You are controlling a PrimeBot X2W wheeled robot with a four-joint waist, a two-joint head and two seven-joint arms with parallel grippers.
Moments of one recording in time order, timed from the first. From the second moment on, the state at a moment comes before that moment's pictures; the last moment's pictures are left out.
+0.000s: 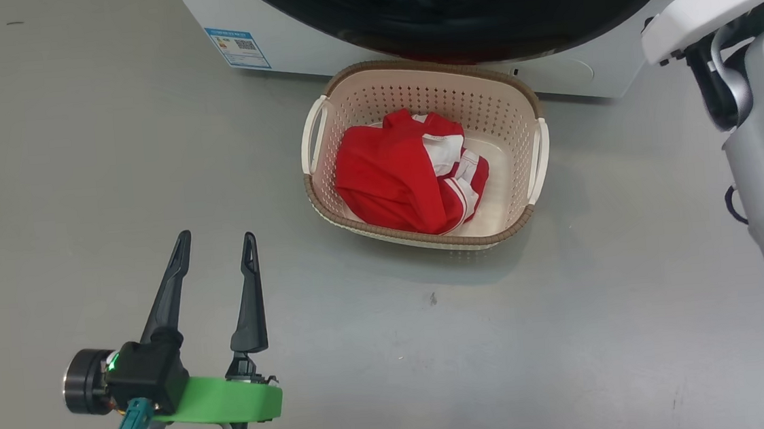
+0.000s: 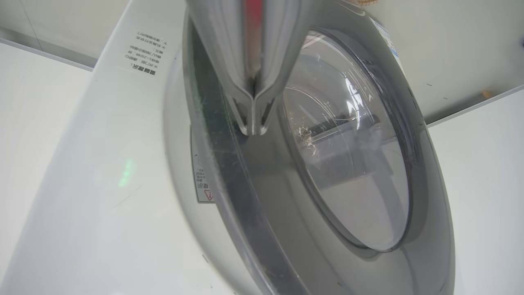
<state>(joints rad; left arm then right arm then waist) -0.10 0.05 -0.27 -0.03 -0.26 0.09 -0.25 -0.91 -0.19 0.17 0.61 0.19 0.12 -0.23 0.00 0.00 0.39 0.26</state>
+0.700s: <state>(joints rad) -0.14 0.04 -0.29 -0.05 -0.26 0.09 -0.25 -1.08 -0.27 0.14 0.72 0.17 0.11 -0.24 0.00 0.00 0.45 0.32</state>
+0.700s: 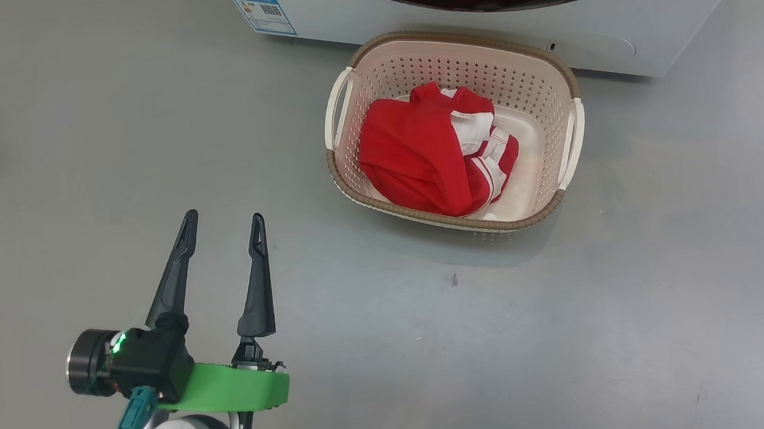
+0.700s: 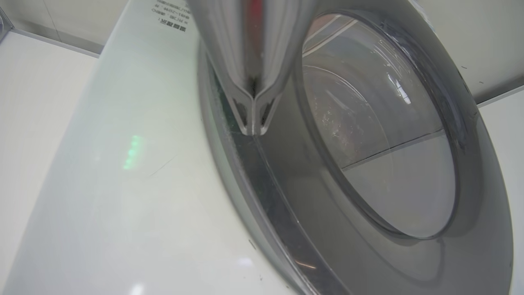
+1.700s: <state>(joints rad) -0.15 0.04 -0.26 -0.03 -0.26 0.10 -0.25 -1.02 -0.18 0.17 0.77 0.21 0.11 -0.25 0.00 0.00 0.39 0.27</state>
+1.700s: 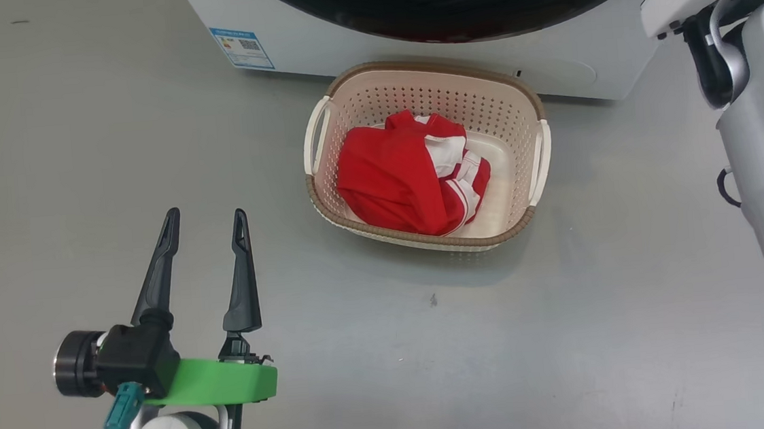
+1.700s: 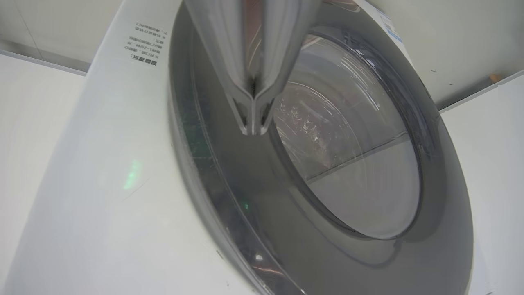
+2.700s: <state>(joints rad) -0.09 0.04 -0.22 0.03 -0.25 0.10 -0.25 -0.47 -0.07 0.16 0.49 0.27 0.12 -0.25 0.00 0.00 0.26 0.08</state>
